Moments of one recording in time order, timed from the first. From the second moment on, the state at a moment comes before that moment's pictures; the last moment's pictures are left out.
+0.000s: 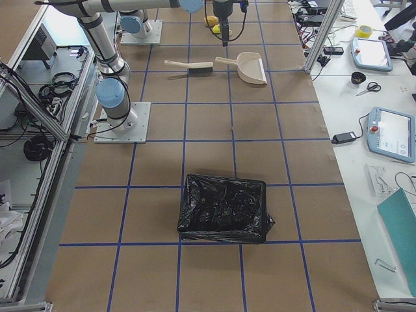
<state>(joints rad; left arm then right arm) -1.59 -1.54 -1.56 -1.56 1.56 0.04 1.63 -1.61 1.57 -1.64 -1.55 0.00</state>
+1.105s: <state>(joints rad) -1.60 -1.57 -1.57 -1.53 1.56 0.07 1.66 -1.62 1.63 -1.63 -1.55 0.00</state>
